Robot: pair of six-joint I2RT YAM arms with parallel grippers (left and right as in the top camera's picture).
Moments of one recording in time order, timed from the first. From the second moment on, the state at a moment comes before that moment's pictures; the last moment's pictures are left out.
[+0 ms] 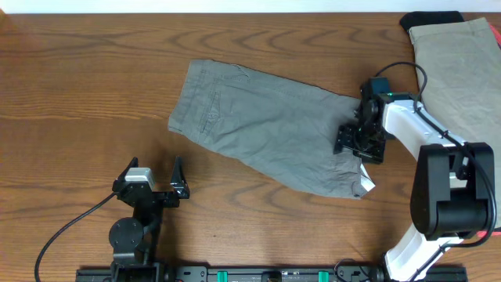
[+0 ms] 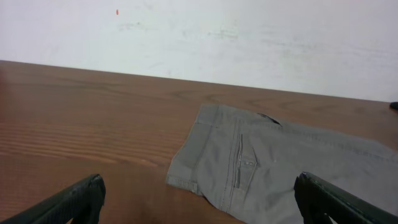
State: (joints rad) left arm 0.01 0.01 0.02 -0.11 0.07 -0.14; right arm 0.06 1.90 1.15 -0.87 -0.16 0.37
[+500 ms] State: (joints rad) left arm 0.01 0.01 0.02 -0.11 0.07 -0.14; right arm 0.06 1.89 1.13 -0.65 -0.17 0.39
